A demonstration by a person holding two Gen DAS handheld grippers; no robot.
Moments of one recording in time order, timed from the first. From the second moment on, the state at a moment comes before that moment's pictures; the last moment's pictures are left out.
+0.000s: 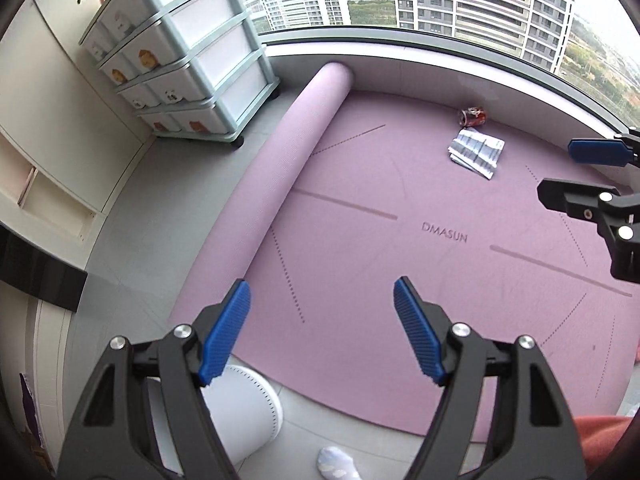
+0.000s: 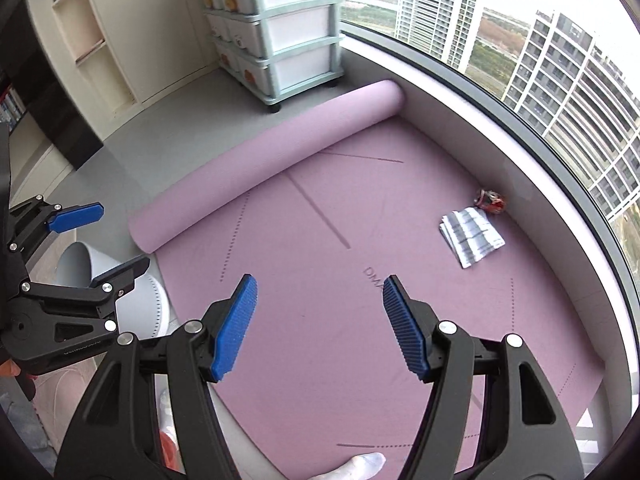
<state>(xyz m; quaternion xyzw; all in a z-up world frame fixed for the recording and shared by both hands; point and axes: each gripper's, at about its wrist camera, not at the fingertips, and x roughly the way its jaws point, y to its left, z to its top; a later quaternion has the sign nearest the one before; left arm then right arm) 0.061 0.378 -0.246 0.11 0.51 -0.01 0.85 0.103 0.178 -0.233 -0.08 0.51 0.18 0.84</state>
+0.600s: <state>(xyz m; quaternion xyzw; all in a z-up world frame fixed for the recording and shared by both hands) 0.206 0.151 -0.235 0.16 0.47 -0.11 0.86 0.237 -0.081 -0.225 -0.04 0.51 0.07 0.86</state>
